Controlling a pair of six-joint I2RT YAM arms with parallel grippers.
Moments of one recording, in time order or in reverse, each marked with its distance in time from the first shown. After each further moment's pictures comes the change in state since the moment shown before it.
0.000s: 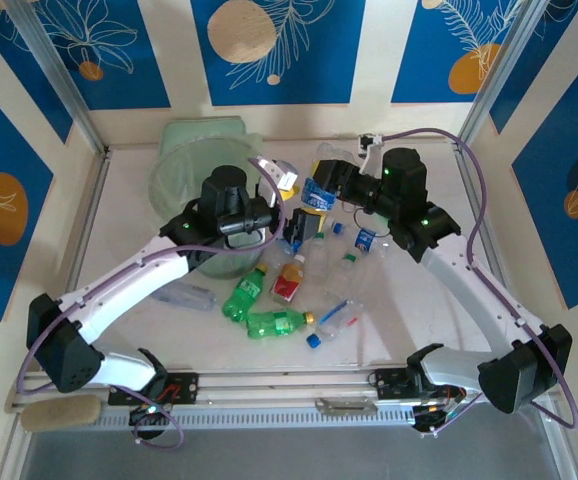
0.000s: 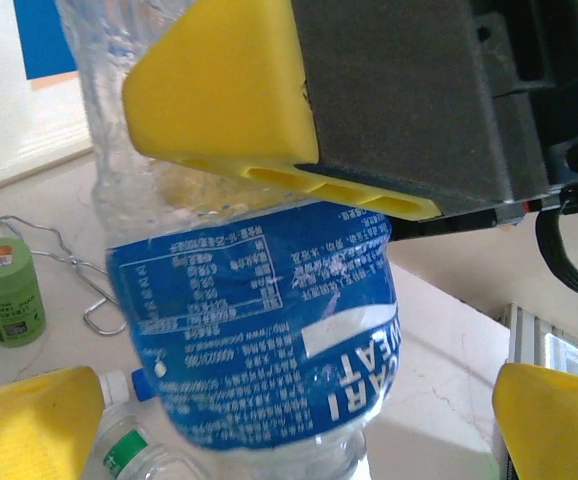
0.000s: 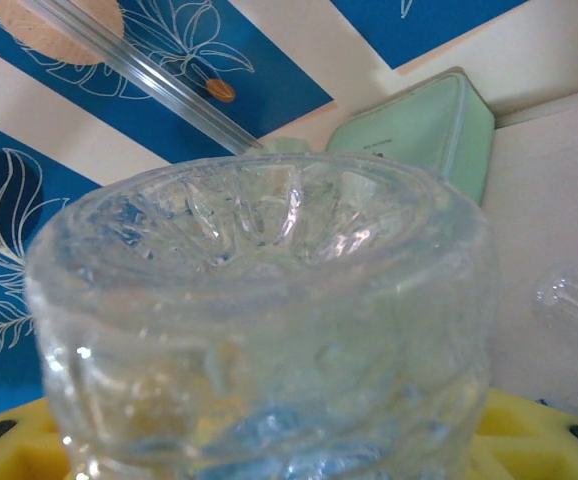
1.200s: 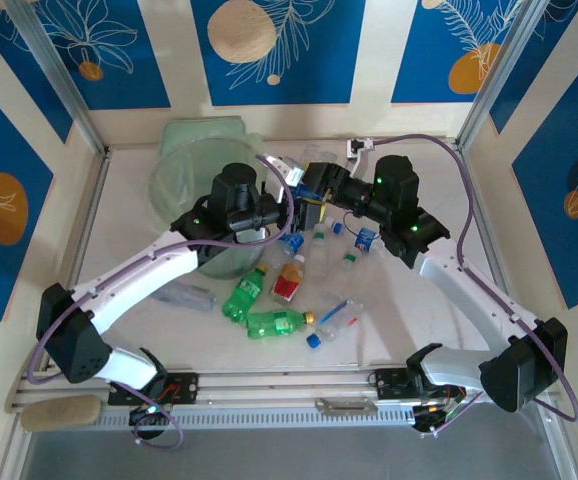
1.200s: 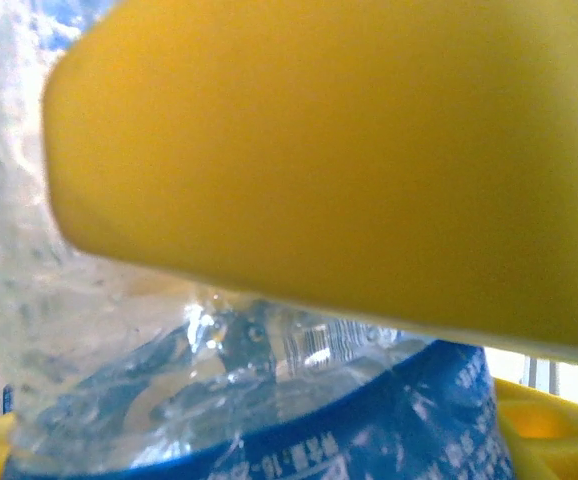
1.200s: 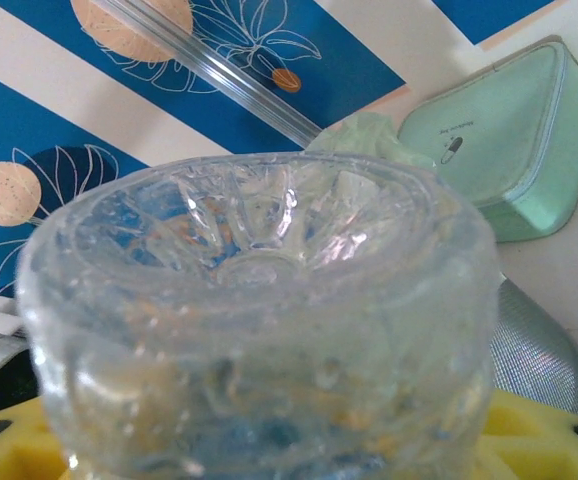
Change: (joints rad) left arm -0.008 0.055 0.026 0.021 -0.051 -0.033; right arm 0.056 0.004 -0.071 0.175 -0.045 0.110
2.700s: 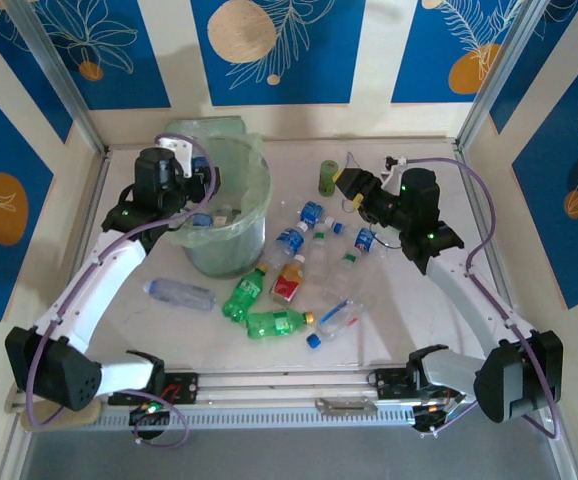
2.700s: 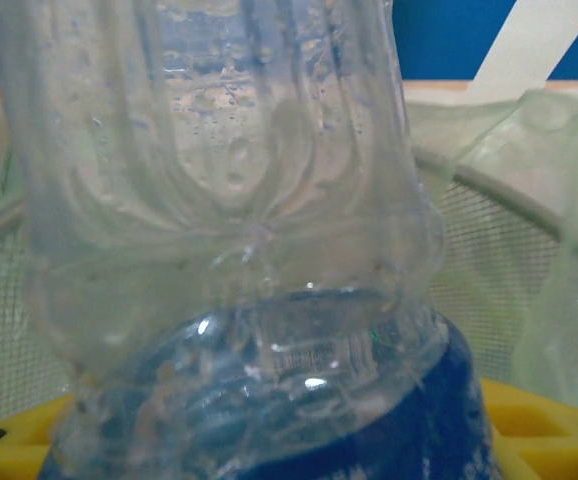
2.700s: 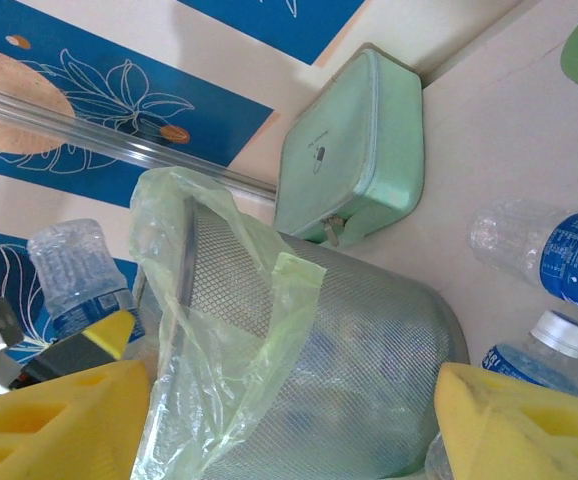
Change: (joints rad) left arm 0.444 -0.162 -0.048 -0.299 -0.351 0.041; right arm -0.238 -0.052 -0.195 0.002 -0.072 0.129
